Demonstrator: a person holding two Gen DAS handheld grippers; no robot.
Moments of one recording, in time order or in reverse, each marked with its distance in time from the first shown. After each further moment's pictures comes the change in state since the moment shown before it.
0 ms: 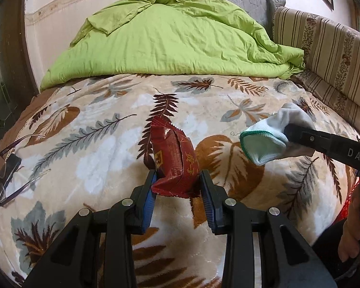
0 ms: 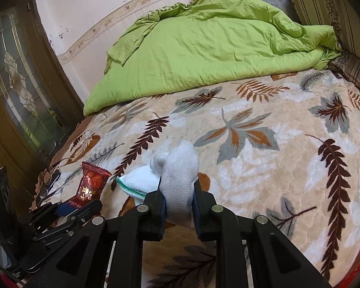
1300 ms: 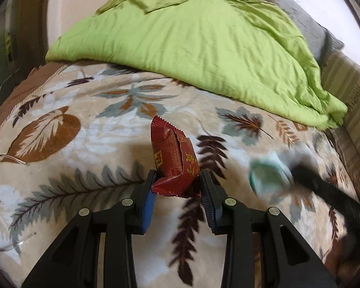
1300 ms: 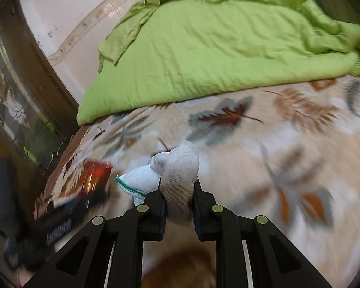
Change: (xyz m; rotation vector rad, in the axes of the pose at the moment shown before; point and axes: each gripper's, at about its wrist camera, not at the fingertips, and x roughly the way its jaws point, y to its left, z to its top) left arm 0.101 0.083 0.101 -0.277 0.056 0.006; right arm 0.102 0.014 0.087 0.032 0.062 0.038
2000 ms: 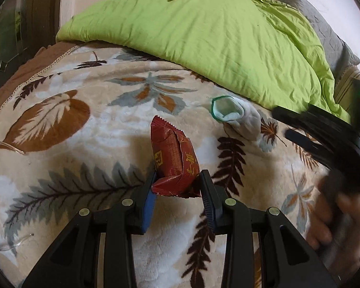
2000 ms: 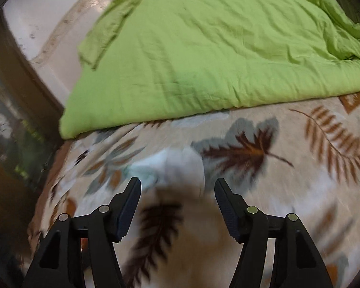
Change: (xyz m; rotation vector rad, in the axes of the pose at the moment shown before) left arm 0.026 0.032 0.013 -0.123 0.054 0.028; right arm 0.124 0.000 0.098 0.037 0.077 -0.028
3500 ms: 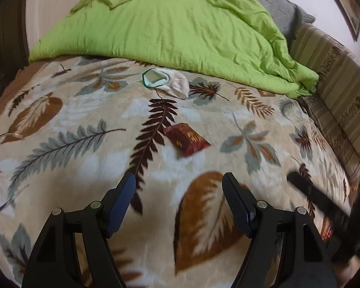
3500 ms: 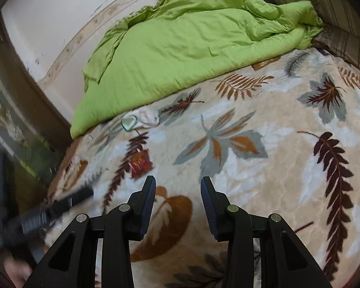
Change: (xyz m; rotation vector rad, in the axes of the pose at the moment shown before) left arm -0.067 -0.075 -0.064 0.202 0.066 -0.097; right arm -0.195 -0.063 -0.174 0.102 -0.132 -0.036
